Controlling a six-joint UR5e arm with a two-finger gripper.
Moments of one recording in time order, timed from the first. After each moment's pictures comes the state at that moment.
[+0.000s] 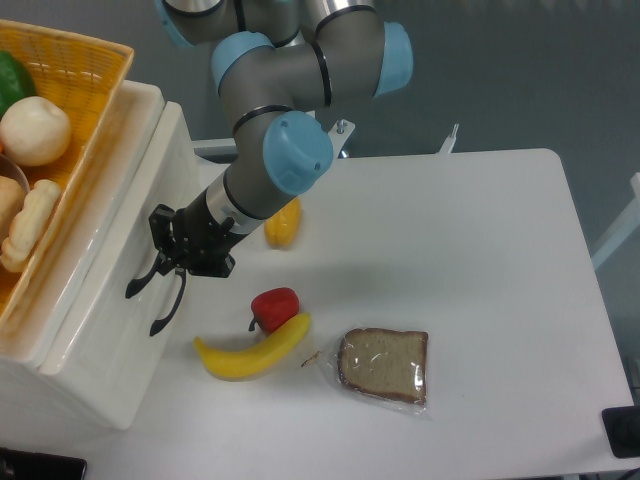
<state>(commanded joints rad) 2.31 -1.81 -1.68 -1.38 0.91 0.76</state>
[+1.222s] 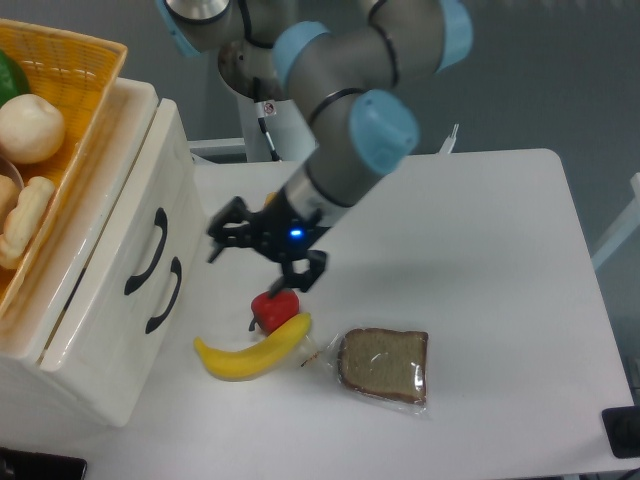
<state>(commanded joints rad) 2.61 -1.82 -1.59 -1.30 0.92 0.79</state>
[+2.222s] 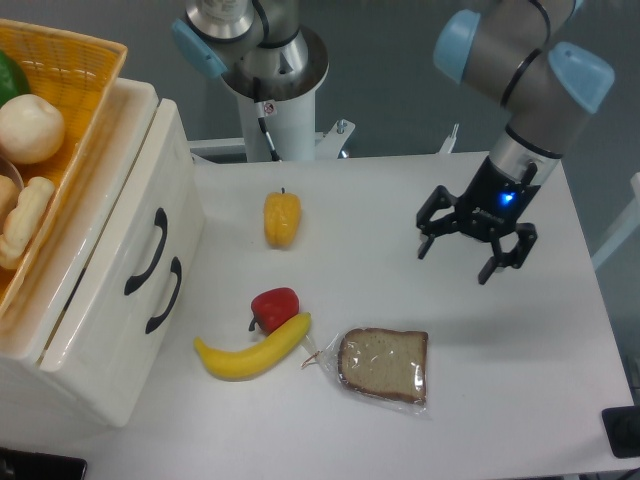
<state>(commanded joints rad) 2.87 -1.90 -1.59 -1.17 1.19 1.14</state>
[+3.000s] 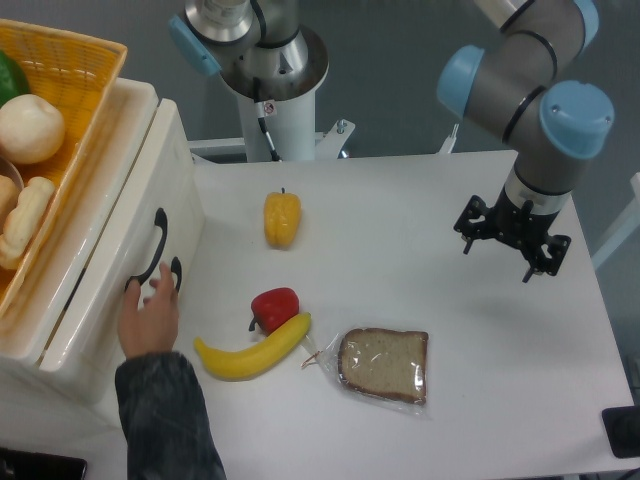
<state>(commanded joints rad) 2.81 -2.01 -1.48 -1.17 1.51 1.45</state>
